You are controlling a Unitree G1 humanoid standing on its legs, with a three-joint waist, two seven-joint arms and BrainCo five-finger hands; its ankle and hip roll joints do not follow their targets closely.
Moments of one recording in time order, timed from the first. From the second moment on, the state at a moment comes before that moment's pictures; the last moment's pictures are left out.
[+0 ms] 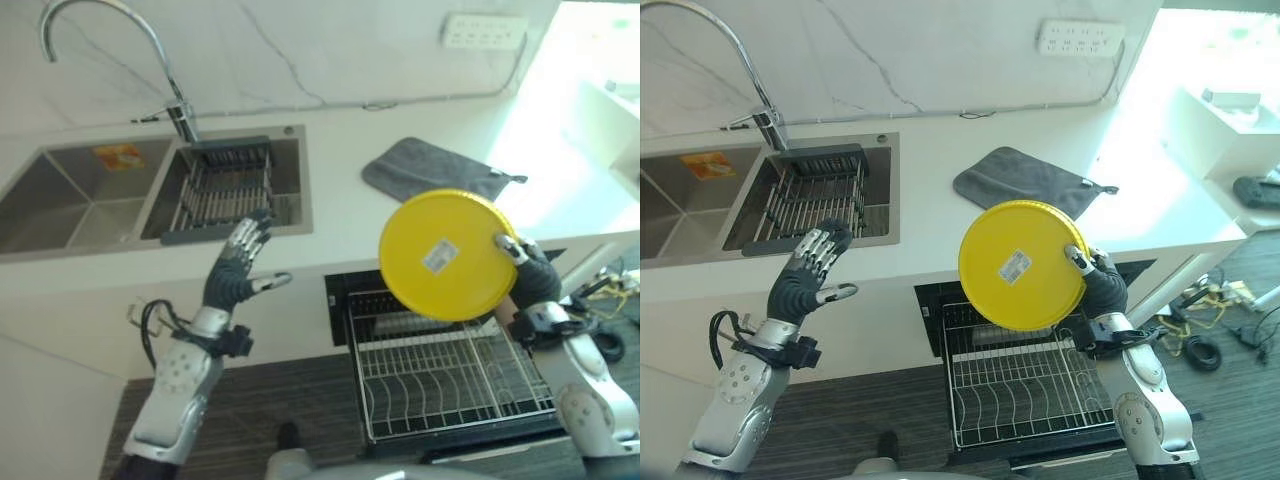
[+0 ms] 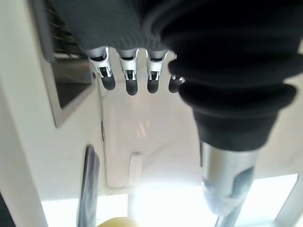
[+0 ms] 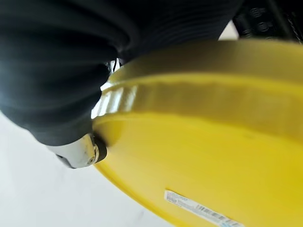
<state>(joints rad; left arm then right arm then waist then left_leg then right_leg) 0.16 0.49 -0.07 -0.25 -0.46 -0.23 -0.05 0.09 -0.43 -0.06 -0.29 0.77 0.07 0.02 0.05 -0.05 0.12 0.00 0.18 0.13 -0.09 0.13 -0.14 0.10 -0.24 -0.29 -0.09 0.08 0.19</state>
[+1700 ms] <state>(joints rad) 0.34 0.20 0.34 0.76 -0.85 -0.43 0.05 0.21 -0.80 0.03 -0.02 -0.86 -0.73 -0.51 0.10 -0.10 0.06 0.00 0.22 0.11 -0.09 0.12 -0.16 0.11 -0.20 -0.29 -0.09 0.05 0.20</state>
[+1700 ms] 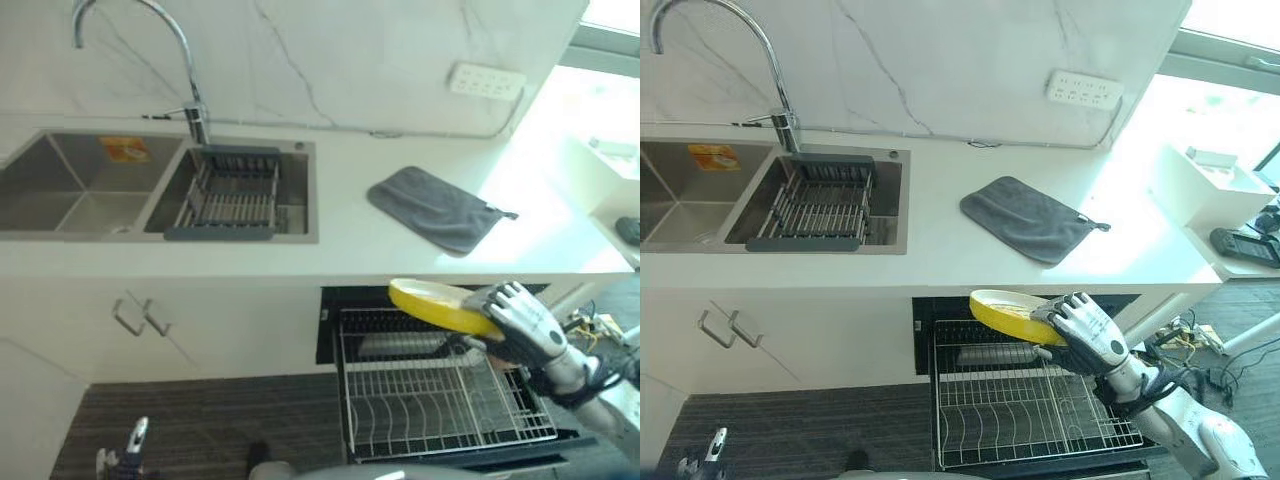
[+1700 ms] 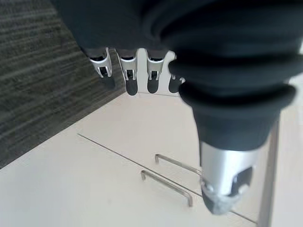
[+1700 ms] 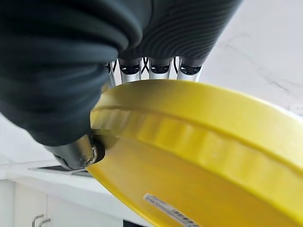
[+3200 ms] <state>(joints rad) 0.10 0.36 0.15 0.59 -1.16 -0.45 0.04 -0.69 -0.97 0.71 0.61 -0.88 -0.41 -0.67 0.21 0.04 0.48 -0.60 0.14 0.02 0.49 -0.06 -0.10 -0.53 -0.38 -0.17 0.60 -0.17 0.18</state>
